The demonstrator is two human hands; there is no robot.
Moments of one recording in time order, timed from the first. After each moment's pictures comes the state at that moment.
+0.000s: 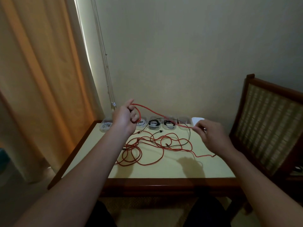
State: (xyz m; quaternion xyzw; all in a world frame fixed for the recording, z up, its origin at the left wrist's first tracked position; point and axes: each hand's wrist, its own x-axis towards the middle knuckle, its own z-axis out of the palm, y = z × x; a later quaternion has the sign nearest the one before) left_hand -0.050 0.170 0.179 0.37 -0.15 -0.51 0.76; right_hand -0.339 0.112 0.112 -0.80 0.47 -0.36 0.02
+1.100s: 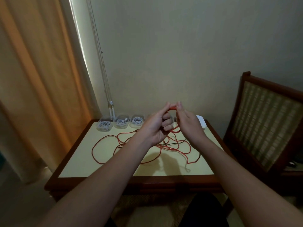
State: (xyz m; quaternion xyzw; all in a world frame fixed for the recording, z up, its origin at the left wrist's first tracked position) left_hand -0.139 0.171 0.167 0.27 -0.30 -0.70 0.59; right_hand -0.260 0.156 0.160 -0.69 0.45 -0.47 0.31
